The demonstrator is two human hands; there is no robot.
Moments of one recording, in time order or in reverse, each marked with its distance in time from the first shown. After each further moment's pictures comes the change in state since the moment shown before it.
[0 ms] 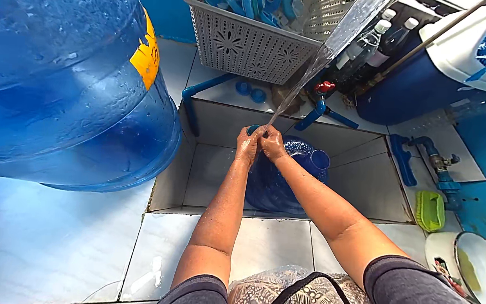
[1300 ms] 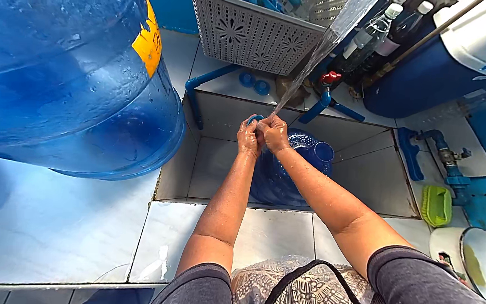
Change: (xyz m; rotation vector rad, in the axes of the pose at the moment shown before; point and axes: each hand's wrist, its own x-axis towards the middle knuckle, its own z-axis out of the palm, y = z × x) left_hand -0.007 0.000 0.006 -0.332 0.118 0.005; right_hand -0.005 -0.022 0.008 0.149 0.083 -0.015
